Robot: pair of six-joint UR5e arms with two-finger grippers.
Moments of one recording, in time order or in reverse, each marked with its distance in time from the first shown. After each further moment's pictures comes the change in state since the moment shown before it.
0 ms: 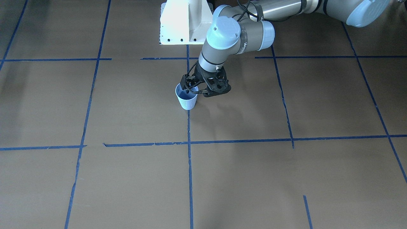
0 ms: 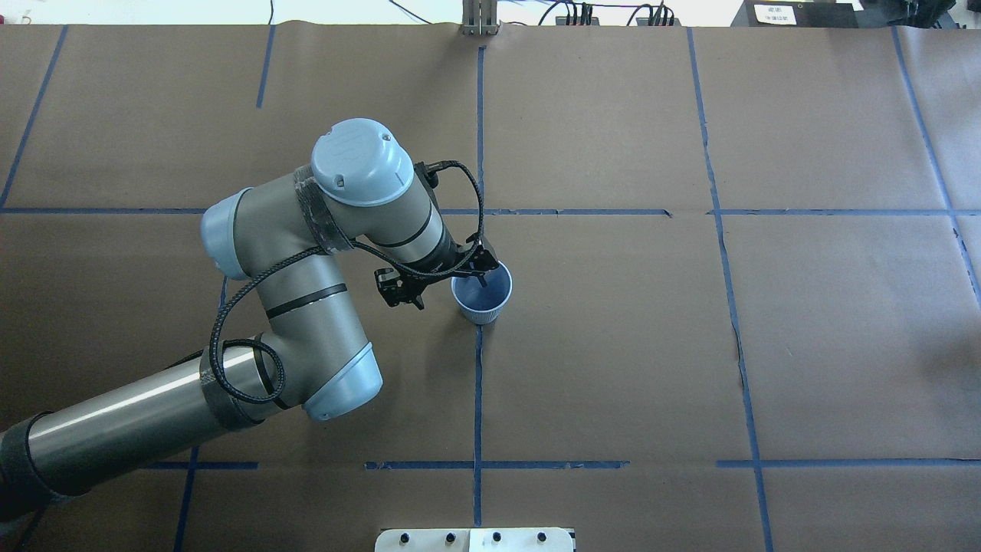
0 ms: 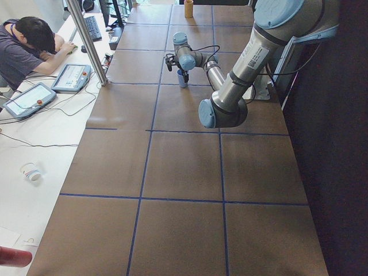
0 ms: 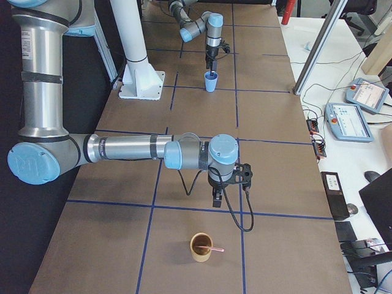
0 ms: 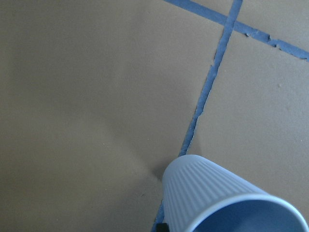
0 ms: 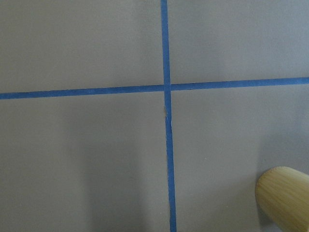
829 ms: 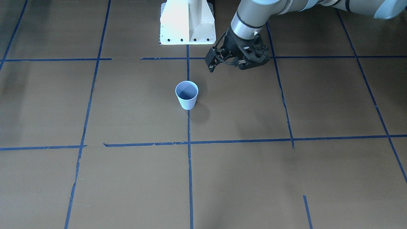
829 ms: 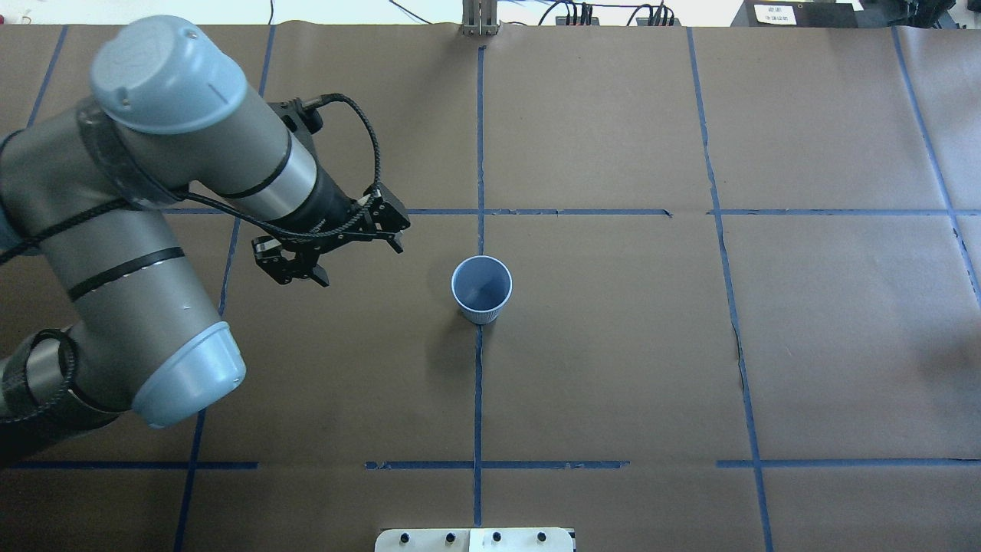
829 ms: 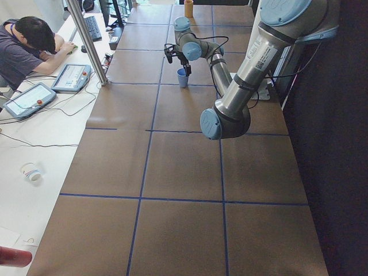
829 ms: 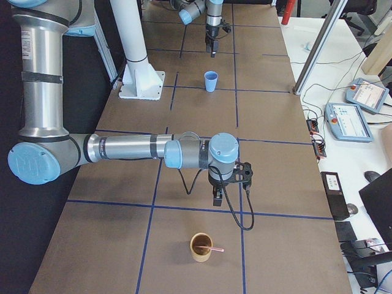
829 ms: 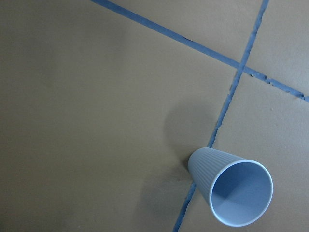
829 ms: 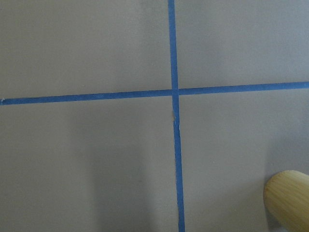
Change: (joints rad) left arm -0.160 0.178 -0.440 0.322 -0.074 0.019; right arm 0.000 0.003 0.001 0.006 0.022 0.014
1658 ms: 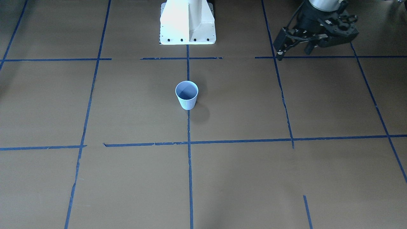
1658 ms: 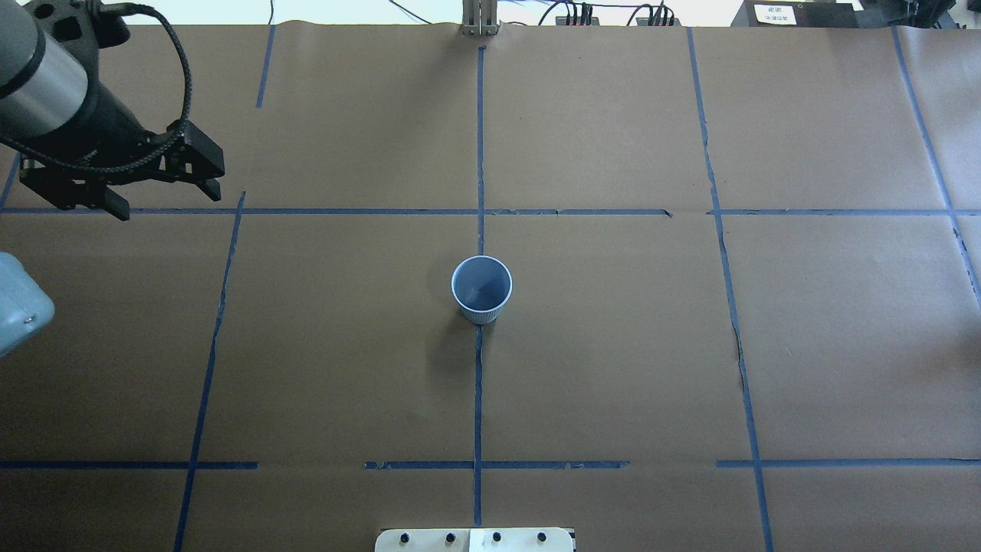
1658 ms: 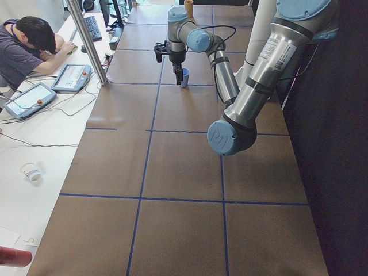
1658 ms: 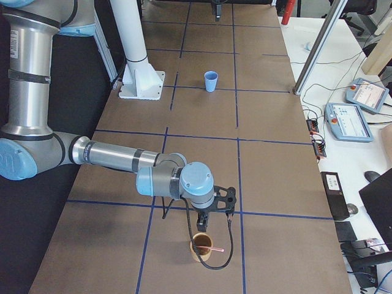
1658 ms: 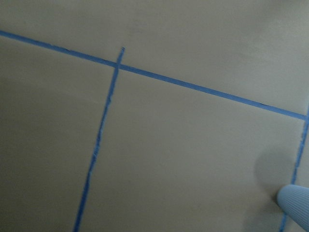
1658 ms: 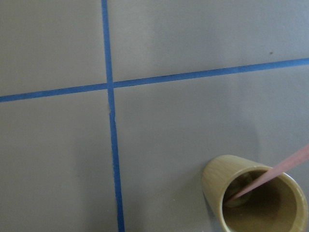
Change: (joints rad) left arm -0.234 0.112 -0.179 0.349 -0.001 0.489; right arm 0.168 -0.094 -0.126 0.187 -0.004 -0.048
